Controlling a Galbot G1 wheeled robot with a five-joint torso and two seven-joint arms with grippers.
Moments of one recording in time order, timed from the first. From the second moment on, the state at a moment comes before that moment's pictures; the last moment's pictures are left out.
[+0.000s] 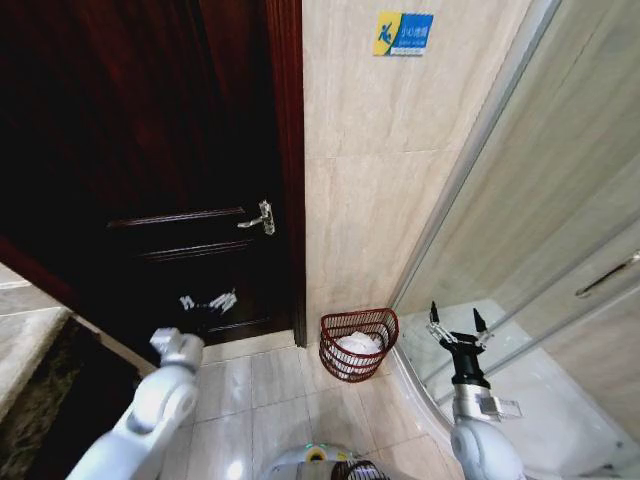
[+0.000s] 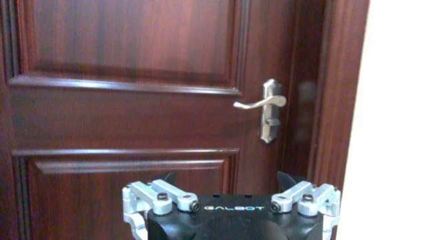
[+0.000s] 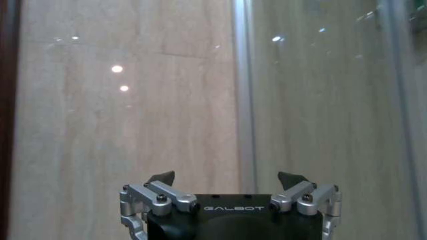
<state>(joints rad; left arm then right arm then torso) 1.61 -1.10 -0.66 -2.16 -0.49 0.01 -0.08 -1.69 1.50 0.78 2.06 0.27 0.36 -0.06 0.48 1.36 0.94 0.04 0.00</state>
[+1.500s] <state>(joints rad) 1.79 -1.42 -0.56 -2.32 -0.23 -0.23 -0.07 -1.73 1.54 0.77 2.08 0.27 0.39 -0.12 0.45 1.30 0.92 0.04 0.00</state>
